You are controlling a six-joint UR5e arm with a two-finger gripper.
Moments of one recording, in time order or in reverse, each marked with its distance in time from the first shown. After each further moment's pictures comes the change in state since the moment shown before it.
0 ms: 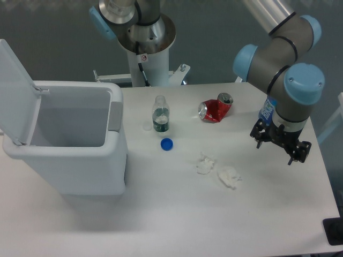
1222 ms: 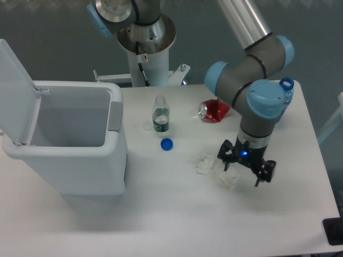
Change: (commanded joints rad) arm -0.101 -0.026 -0.134 0.227 -0.184 0.029
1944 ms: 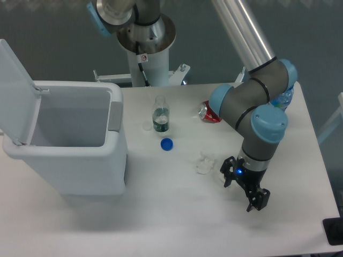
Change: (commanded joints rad) arm -0.020 -0.078 0.072 -0.006 0.043 0.238
